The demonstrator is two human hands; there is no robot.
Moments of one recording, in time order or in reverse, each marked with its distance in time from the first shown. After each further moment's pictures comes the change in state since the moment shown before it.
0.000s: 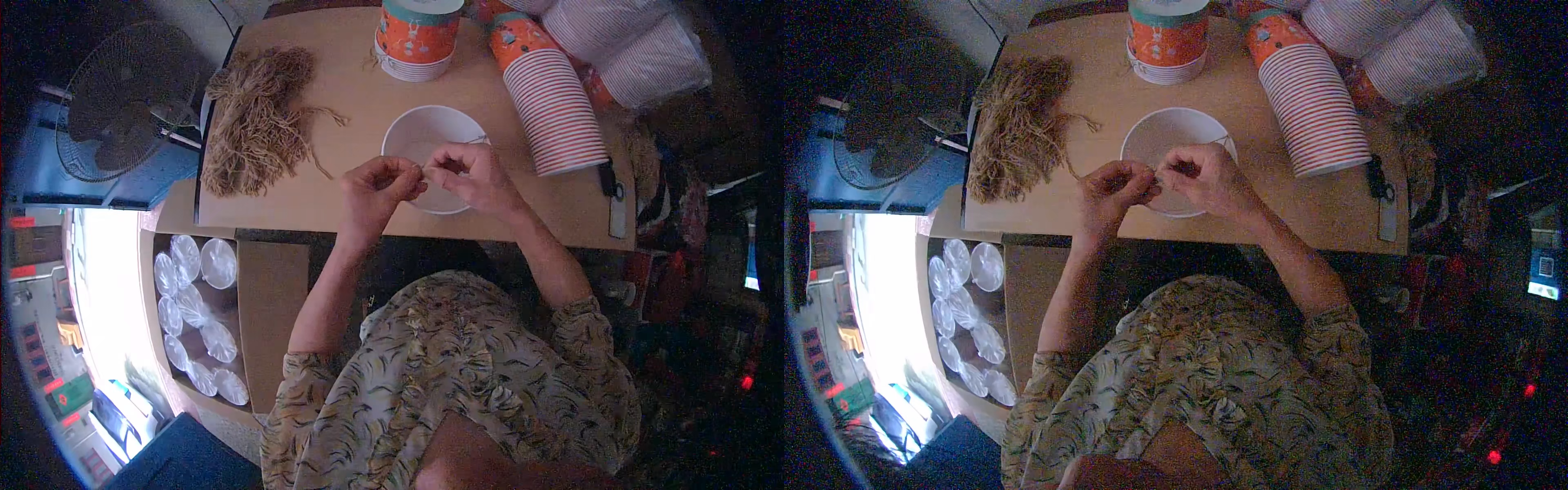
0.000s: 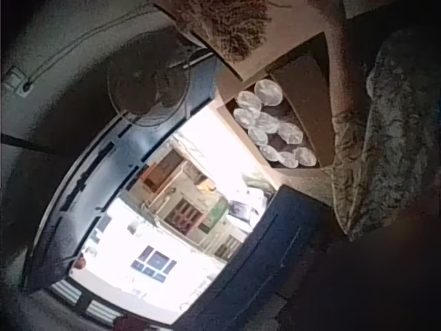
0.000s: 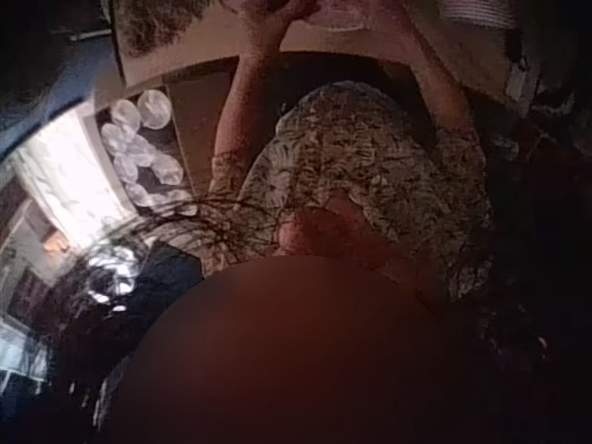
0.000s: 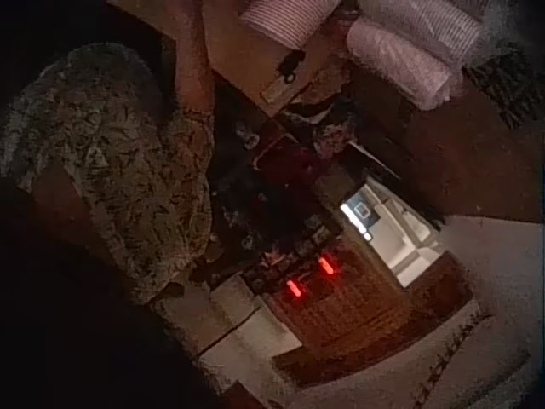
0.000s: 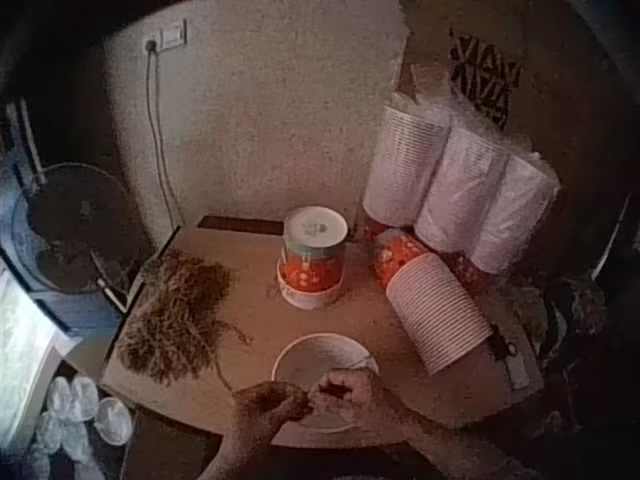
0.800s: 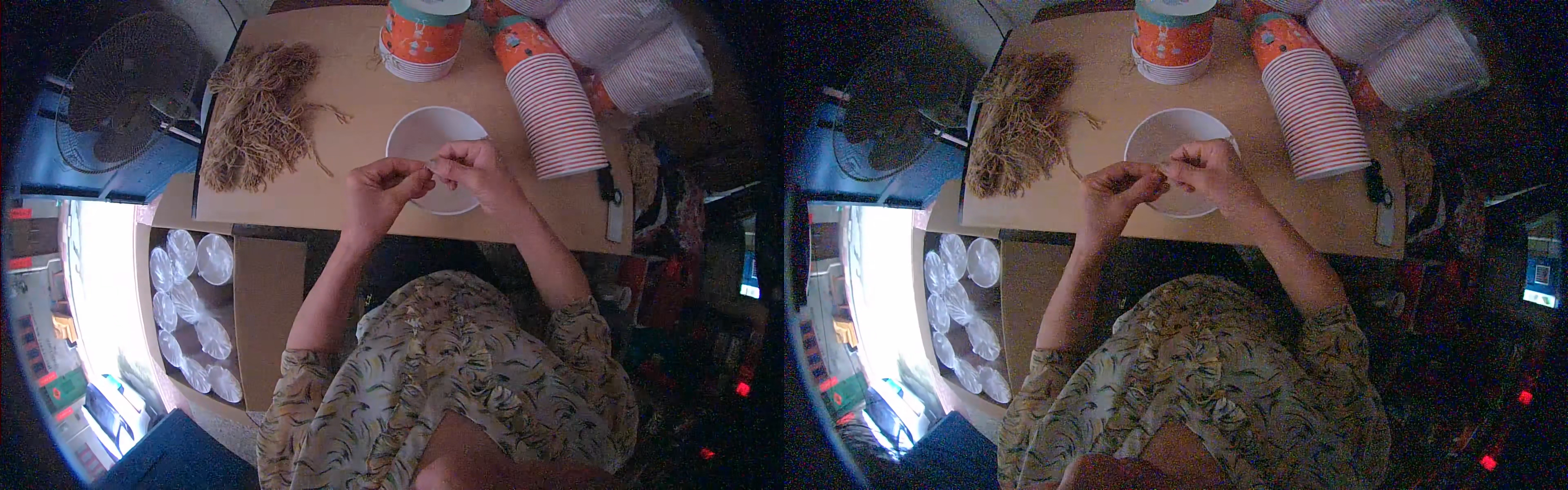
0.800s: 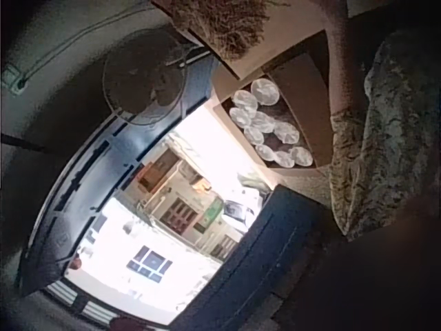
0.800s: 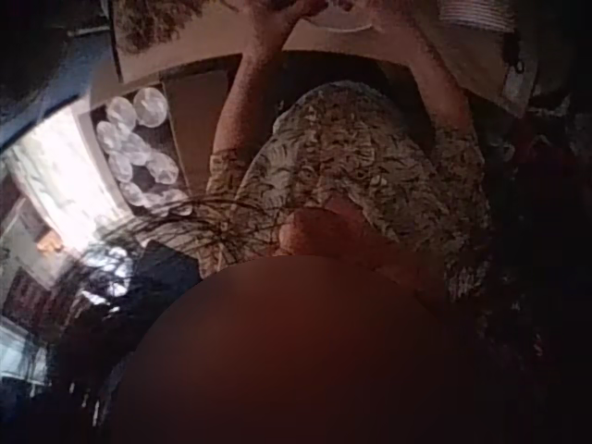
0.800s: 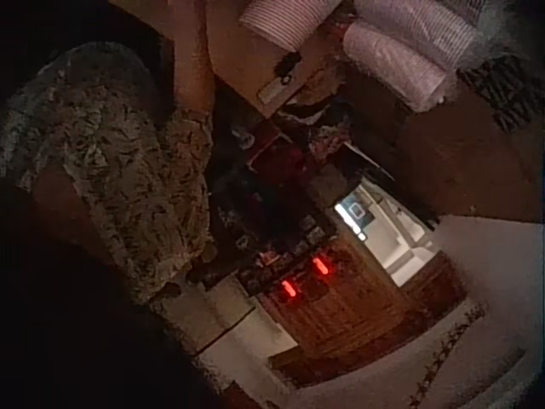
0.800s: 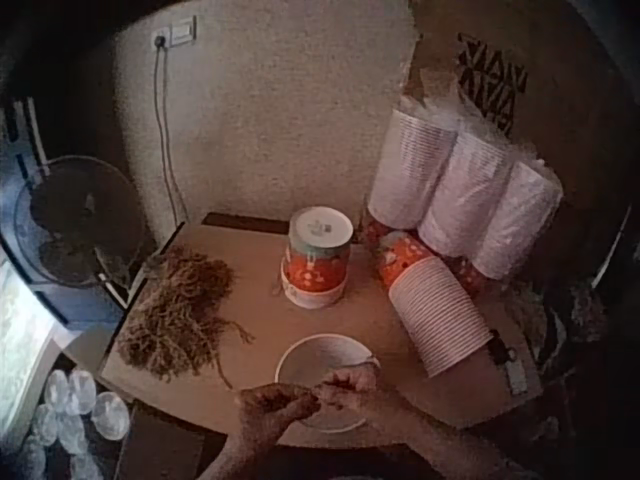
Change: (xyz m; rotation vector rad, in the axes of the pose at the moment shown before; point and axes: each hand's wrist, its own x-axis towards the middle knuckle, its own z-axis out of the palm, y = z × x) left_hand -0.003 0.007 0.005 0.037 -0.040 0.067; right_hand 0.005 0.017 0.003 0.284 0.010 0.058
